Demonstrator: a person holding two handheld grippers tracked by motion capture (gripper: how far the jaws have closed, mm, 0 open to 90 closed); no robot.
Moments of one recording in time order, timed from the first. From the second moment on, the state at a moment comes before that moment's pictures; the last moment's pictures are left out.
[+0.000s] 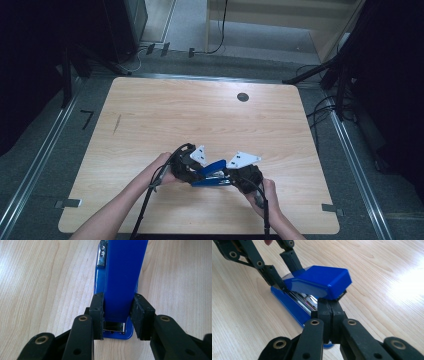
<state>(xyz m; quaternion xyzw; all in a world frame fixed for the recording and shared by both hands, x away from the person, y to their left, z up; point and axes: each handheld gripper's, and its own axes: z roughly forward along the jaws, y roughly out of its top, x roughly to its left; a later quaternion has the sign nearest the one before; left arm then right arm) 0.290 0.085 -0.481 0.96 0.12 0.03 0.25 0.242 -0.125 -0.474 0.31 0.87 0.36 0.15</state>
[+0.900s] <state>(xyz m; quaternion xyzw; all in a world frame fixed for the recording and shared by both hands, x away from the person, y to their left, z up) 0.288 0.081 -0.490 0.96 0.14 0.03 0.25 0.251 -0.124 -0.466 0.32 0.87 0.35 0.15</state>
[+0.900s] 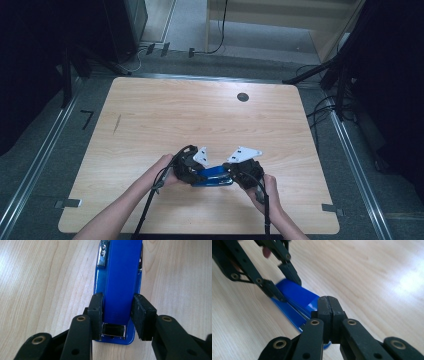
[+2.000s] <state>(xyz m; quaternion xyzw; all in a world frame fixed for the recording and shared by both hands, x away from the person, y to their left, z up) 0.290 0.153 -0.475 0.90 0.29 0.11 0.31 0.256 -0.156 -0.473 0.37 0.84 0.37 0.13</state>
